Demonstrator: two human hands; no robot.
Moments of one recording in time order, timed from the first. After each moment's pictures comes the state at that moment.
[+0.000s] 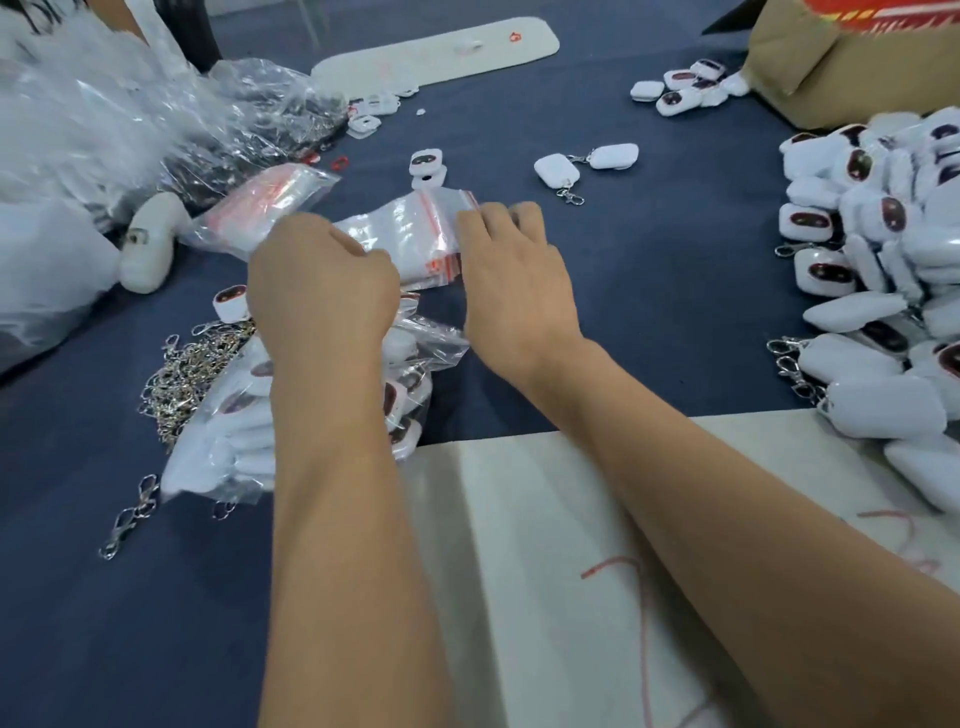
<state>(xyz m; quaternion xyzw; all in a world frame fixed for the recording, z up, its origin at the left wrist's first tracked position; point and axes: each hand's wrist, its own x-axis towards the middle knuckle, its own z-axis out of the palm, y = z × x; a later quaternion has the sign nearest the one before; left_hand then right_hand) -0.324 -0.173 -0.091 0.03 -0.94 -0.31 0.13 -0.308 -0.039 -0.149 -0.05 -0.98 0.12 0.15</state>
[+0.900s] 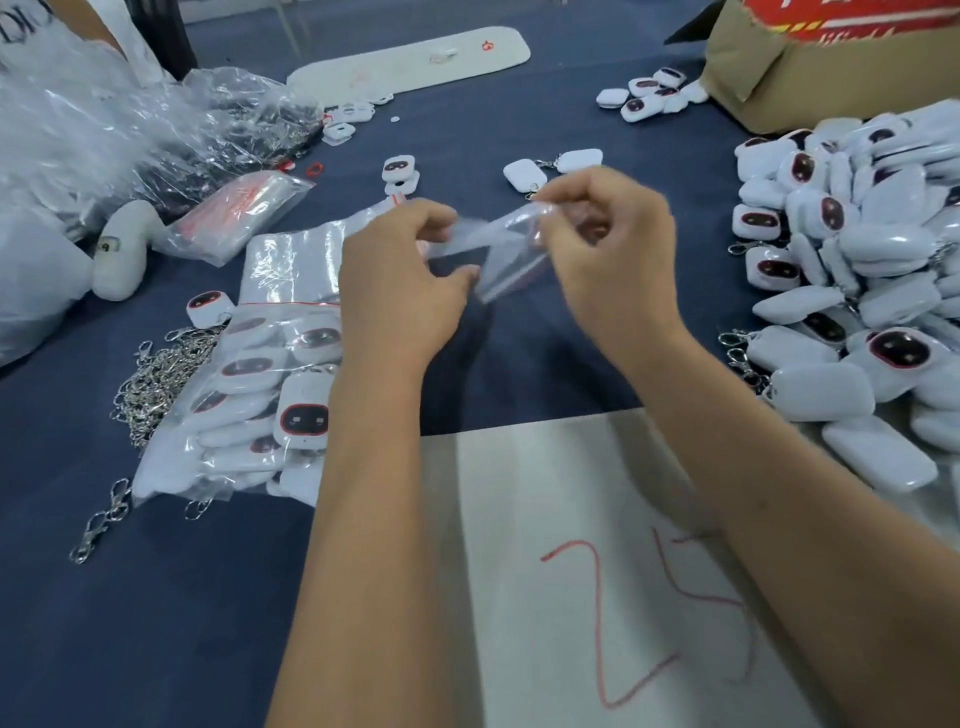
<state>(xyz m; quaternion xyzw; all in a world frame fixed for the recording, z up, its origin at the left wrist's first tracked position) -0.319 -0.125 -0.122 -0.17 -0.89 -0.41 0.13 -0.260 0.029 -0.133 -0.10 -0.78 0.49 0.37</state>
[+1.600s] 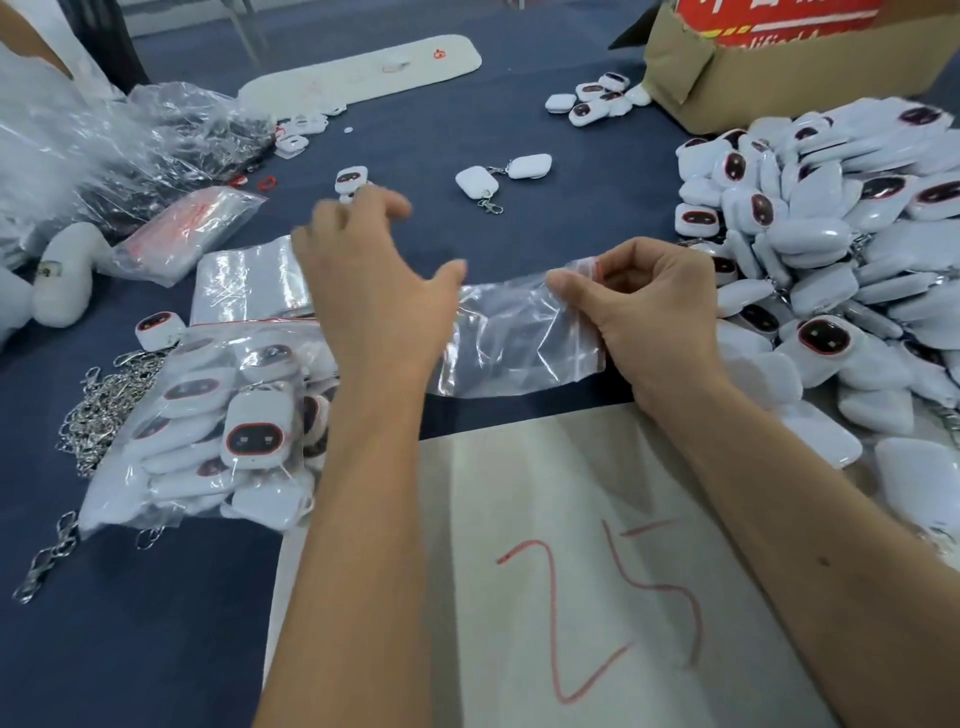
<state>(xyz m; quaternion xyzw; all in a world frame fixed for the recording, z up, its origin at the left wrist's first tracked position) -0.302 -0.099 -0.118 -0.14 -0.90 -0.35 0.21 -0.212 0.070 -0.161 -0.22 -0.70 0.60 0.31</state>
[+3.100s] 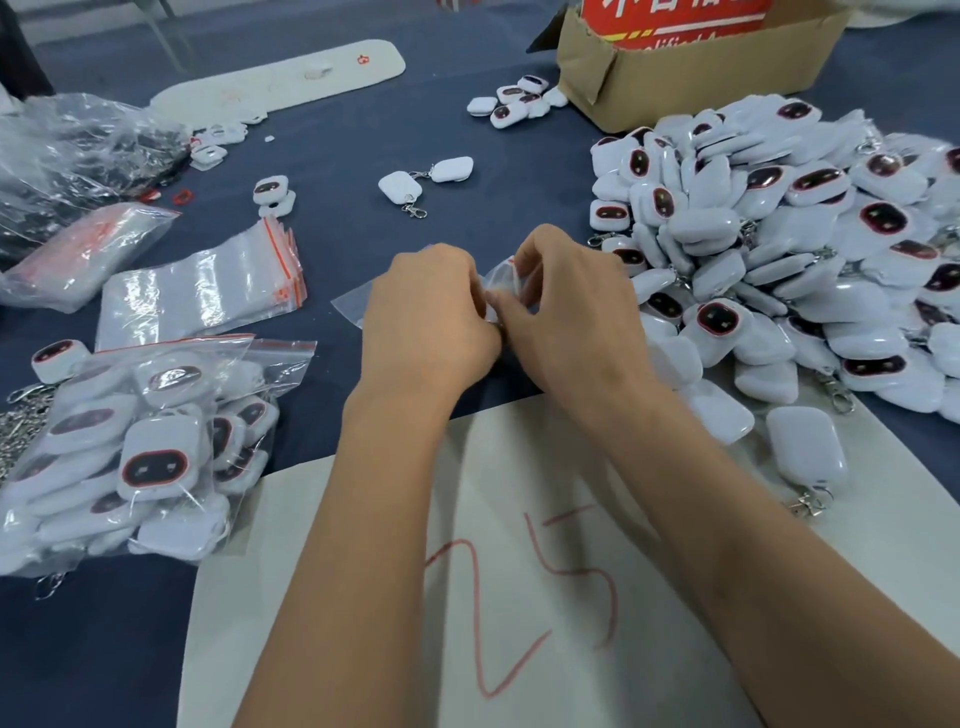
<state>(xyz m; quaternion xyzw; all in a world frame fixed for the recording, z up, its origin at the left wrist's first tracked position) -0.265 -0.034 -0.122 -0.28 -0.94 -0.20 0.05 -0.190 0.066 -0.138 -0.25 -0.90 0.27 0.24</state>
